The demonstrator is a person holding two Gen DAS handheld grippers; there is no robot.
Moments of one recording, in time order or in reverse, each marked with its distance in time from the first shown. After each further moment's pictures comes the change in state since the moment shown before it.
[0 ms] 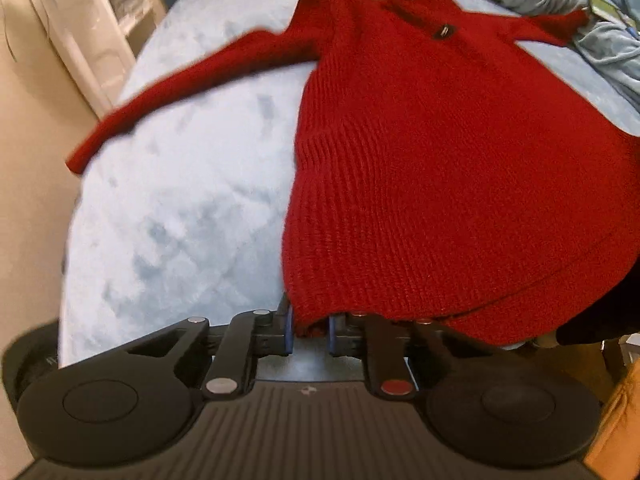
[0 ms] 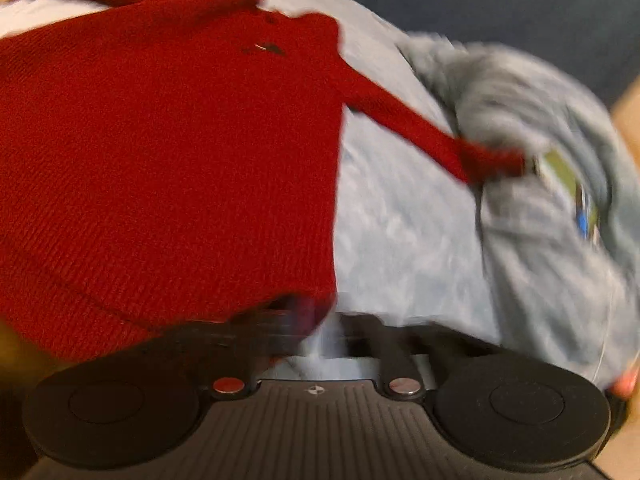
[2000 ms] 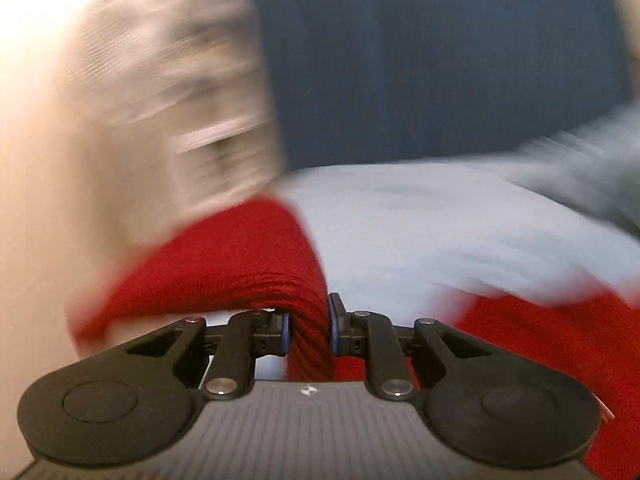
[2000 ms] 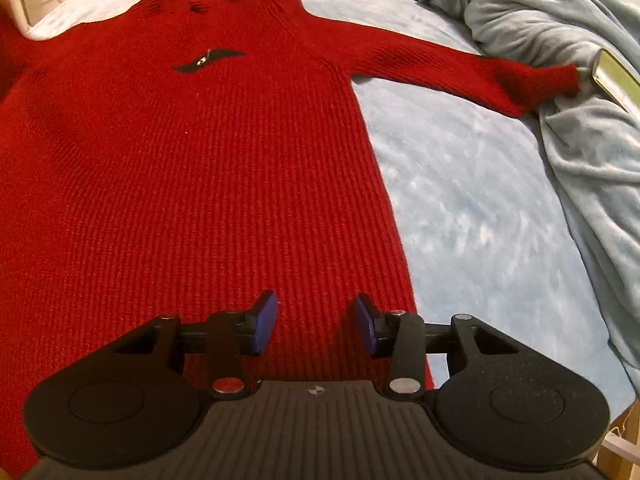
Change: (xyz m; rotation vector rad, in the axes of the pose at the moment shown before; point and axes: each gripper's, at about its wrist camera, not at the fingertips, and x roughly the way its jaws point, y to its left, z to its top) left arm 0.101 -0.021 0.295 -0.129 -0.523 0.272; right arm 0.104 -0.030 0.070 0.451 0.212 0.196
